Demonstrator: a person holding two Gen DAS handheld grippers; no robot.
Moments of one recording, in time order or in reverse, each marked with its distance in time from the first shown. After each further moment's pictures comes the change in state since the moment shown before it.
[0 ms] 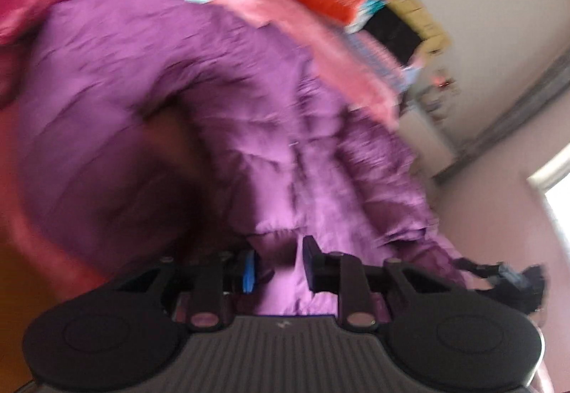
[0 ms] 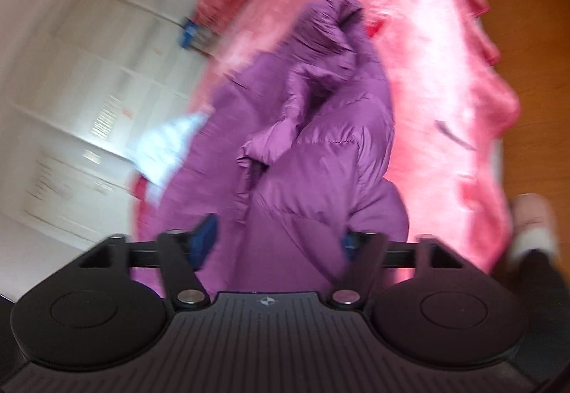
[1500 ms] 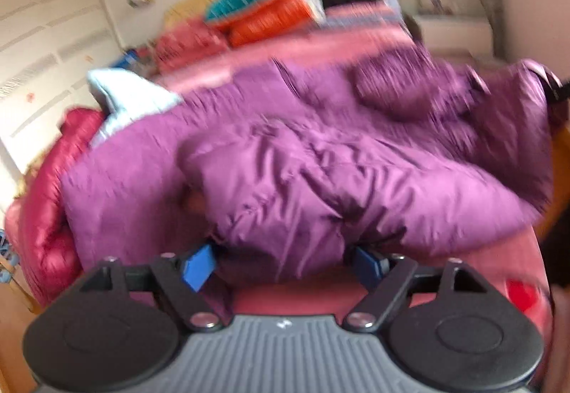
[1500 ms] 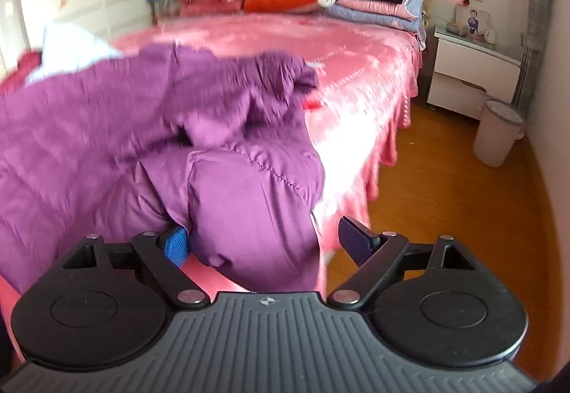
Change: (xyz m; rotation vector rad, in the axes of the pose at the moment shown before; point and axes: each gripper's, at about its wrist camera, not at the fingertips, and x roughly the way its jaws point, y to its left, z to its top) left arm 0.026 -0.069 -0.082 0.710 -0.241 0.413; right arm 0.004 0.042 -0.043 -0.636 -0.205 -0.506
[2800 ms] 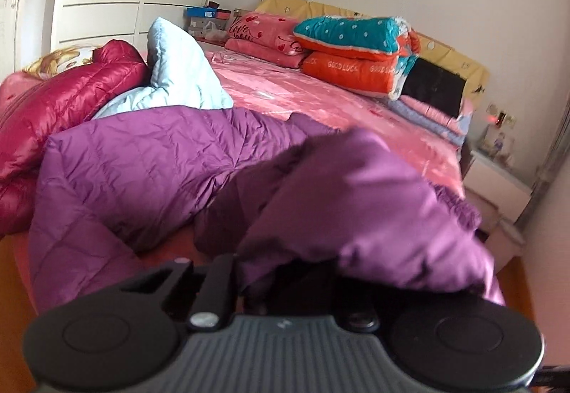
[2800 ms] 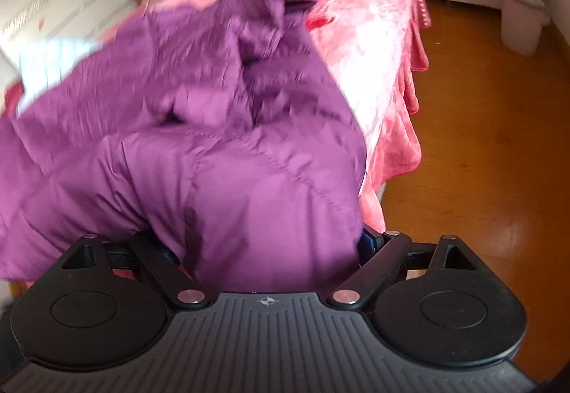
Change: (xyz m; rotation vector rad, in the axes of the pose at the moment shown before) left arm 0.049 0.062 0.058 -0.595 -0.050 -0.066; right arm 0.060 -0.012 -0.016 0.223 0.258 0.120
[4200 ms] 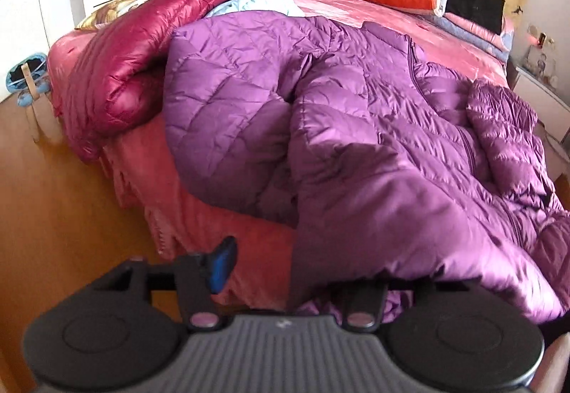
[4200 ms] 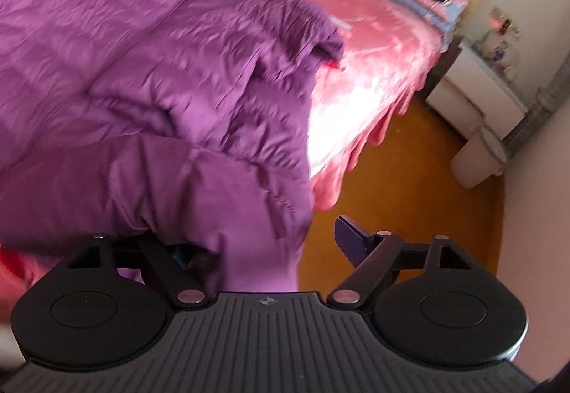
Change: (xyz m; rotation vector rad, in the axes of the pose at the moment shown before) left arm -0.060 0.075 -0.078 0.100 0.255 0.196; right arm -0.063 0.054 -0.032 -0.542 0.036 -0.315
